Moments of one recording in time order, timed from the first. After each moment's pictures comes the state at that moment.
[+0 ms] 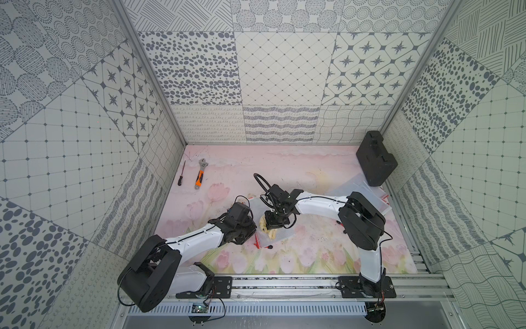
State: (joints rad) left arm -0.60 1.26 0.45 -0.20 0.17 -1.23; right arm 0.86 1.95 1.27 -0.58 -0.33 0.64
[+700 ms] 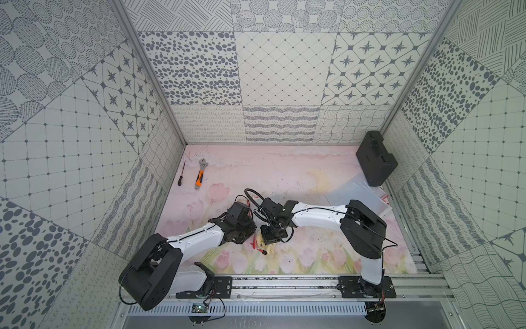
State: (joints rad) left arm -0.59 1.28 0.46 -0.21 0.17 -1.21; right arm 1.03 1.95 1.27 -0.62 -0.34 0.74
